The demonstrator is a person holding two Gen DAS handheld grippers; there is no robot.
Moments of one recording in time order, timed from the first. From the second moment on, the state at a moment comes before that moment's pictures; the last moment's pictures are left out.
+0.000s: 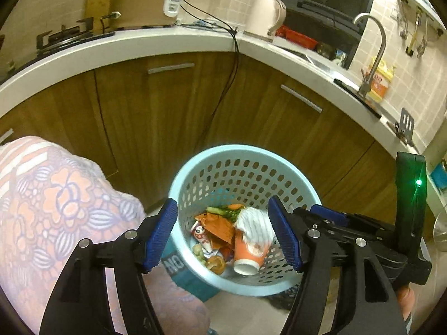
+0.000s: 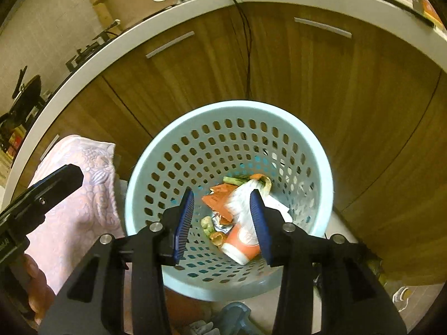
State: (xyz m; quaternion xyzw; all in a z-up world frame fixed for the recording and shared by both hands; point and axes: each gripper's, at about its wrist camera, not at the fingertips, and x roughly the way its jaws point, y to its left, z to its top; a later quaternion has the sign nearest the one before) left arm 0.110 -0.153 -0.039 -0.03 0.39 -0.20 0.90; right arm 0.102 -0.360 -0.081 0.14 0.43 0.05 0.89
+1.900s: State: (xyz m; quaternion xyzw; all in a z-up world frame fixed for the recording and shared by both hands) left arm 0.019 -0.038 -0.002 -0.03 0.22 0.02 0.98; right arm 0.036 -0.216 0.004 0.01 0.25 0.05 0.97
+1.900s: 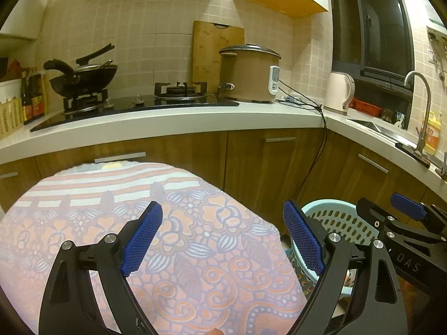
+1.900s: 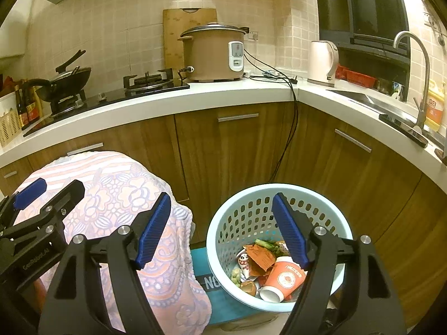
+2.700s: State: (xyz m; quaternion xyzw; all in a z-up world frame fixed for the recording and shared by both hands) left arm 0.017 -0.038 -0.003 -0.02 0.22 0.02 0.98; right arm 0.036 -0.209 0.005 0.01 0.25 0.05 0.97
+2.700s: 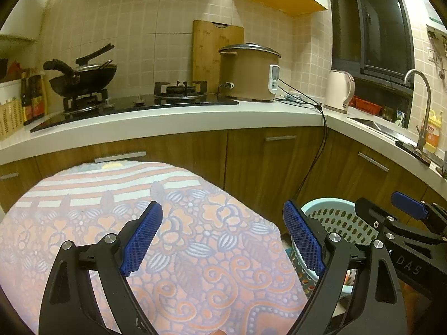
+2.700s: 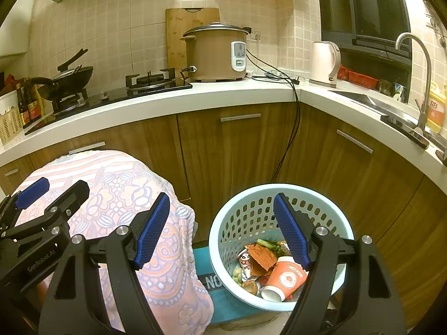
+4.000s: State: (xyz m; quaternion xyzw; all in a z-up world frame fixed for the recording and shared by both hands) left arm 0.019 -0.039 -0.005 -0.03 0.23 0.02 0.97; right arm 0.041 -0.208 0.007 0.00 0.24 0.05 0.97
